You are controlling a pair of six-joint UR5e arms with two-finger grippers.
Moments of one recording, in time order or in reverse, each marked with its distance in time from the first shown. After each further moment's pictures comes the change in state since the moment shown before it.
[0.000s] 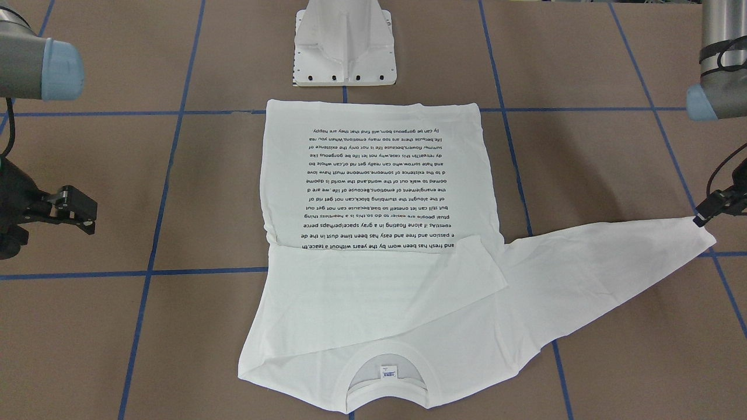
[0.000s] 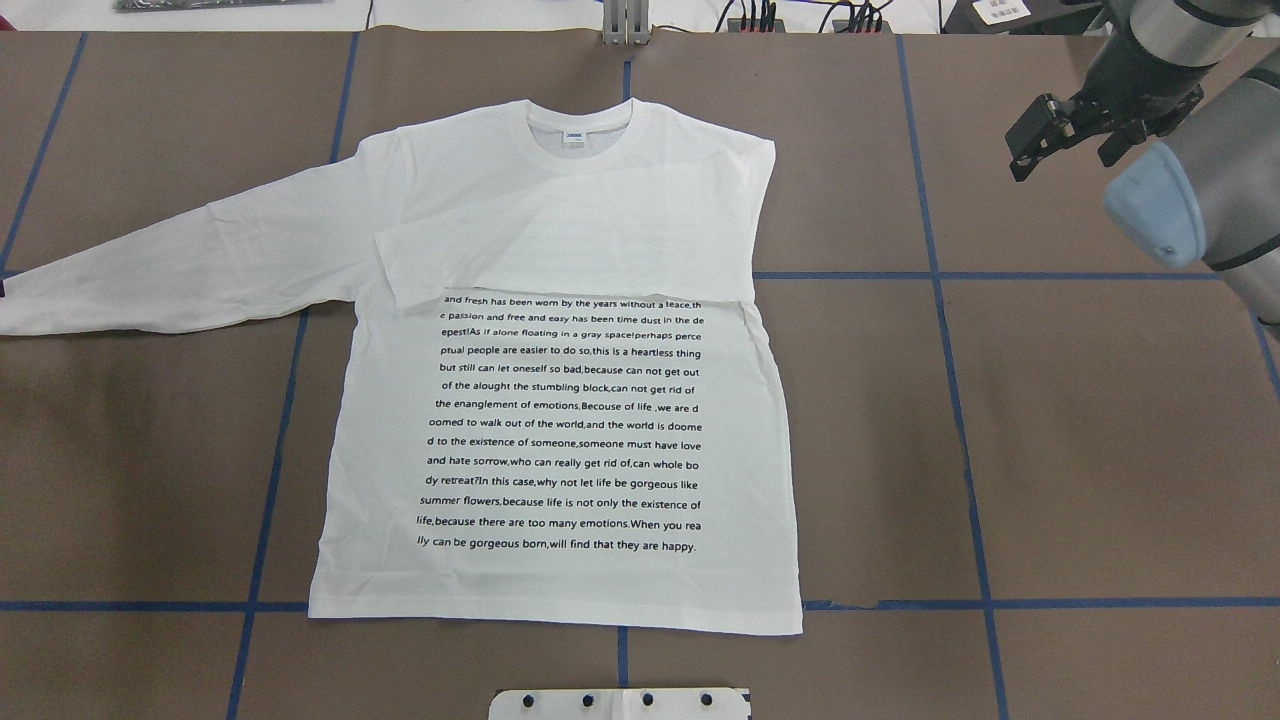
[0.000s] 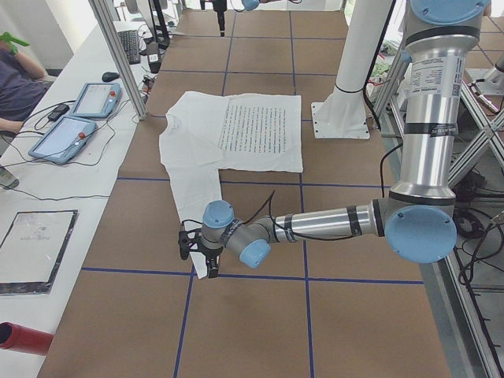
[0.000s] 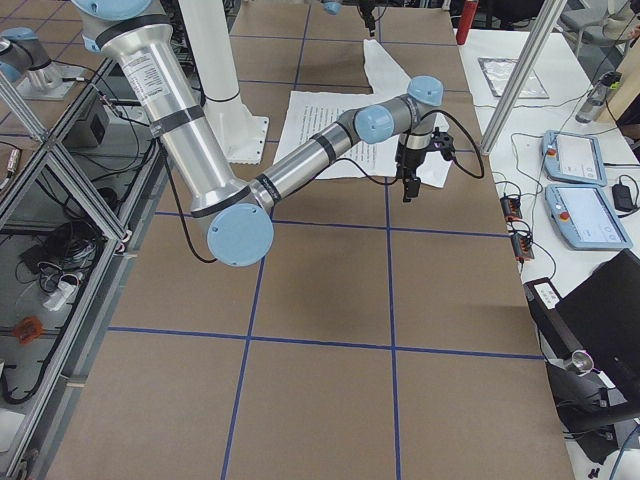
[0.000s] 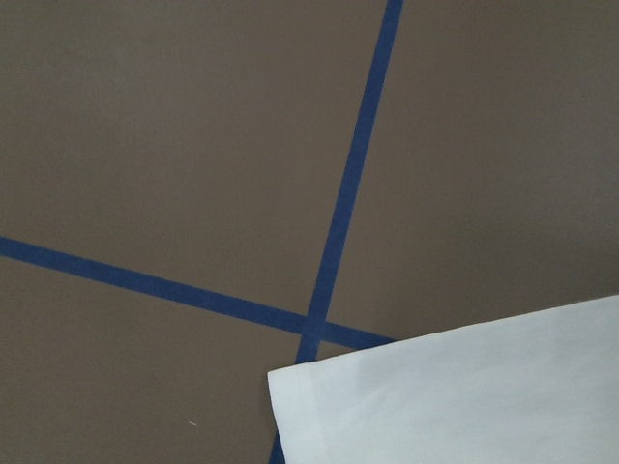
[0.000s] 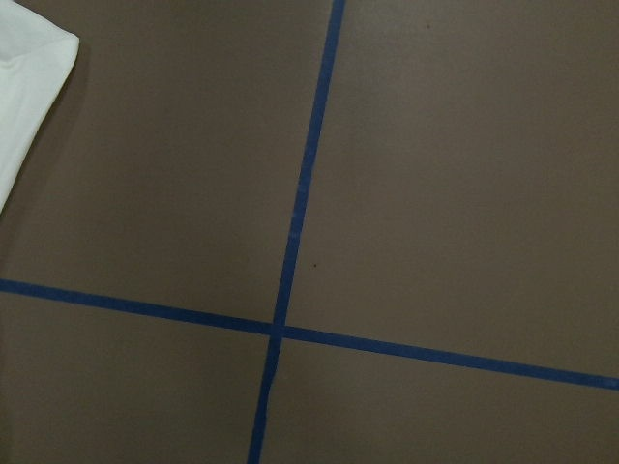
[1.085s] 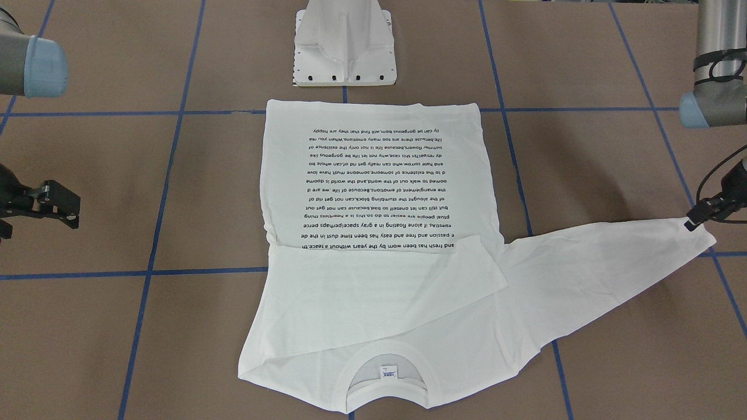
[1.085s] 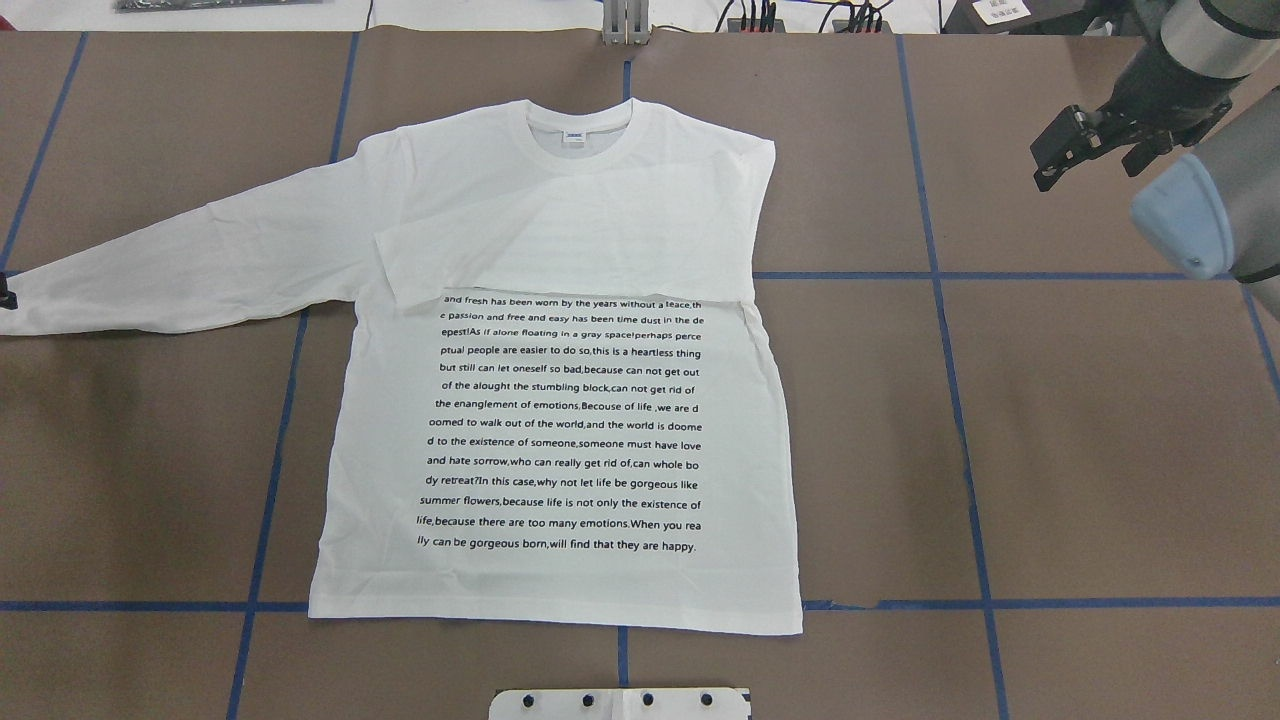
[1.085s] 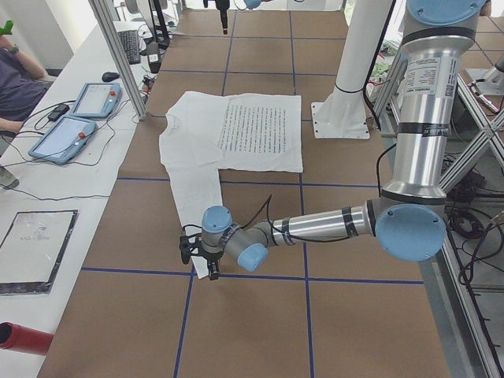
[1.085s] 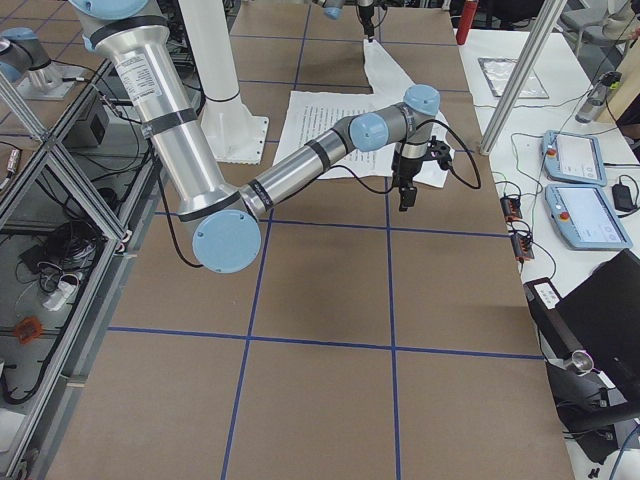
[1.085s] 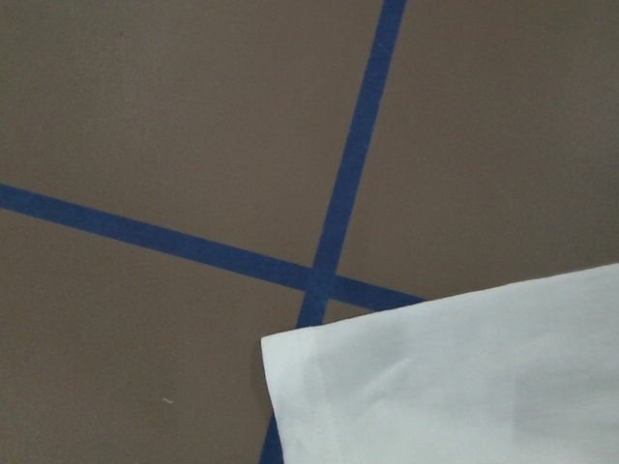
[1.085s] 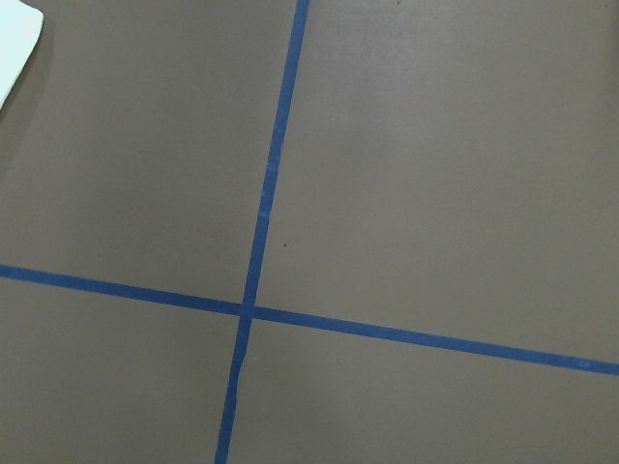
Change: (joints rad) left arm 0.017 -0.029 0.070 -0.026 -0.003 -0.007; right arm 0.009 -0.035 0.024 0.000 0.002 -0.014
